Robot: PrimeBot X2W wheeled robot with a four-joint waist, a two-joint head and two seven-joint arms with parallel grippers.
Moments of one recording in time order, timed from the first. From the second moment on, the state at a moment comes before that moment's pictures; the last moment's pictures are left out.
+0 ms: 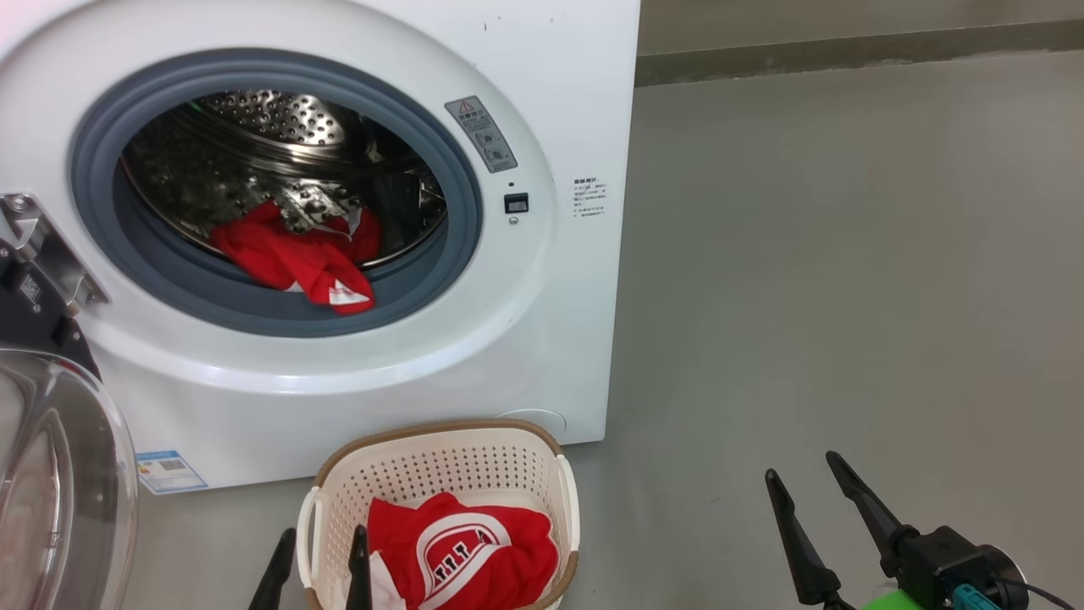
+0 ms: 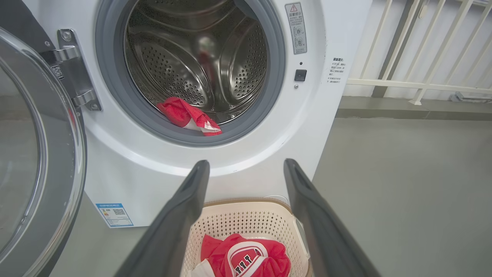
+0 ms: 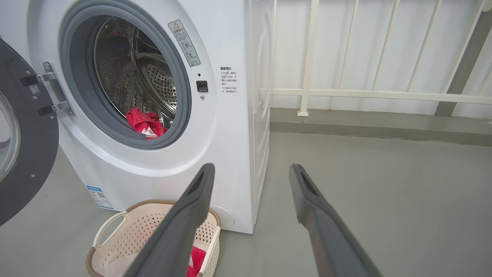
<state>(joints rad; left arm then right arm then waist) 0.13 0.11 -0.18 0.05 -0.25 0.16 -0.20 0.09 -0.04 0.07 0.18 0.18 0.13 -0.26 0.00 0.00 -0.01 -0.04</state>
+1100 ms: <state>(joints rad) -0.05 0.10 -0.22 0.15 -0.25 0.18 -0.20 0.03 -0.04 0.07 0.13 0.17 0.13 -0.26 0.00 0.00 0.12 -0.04</state>
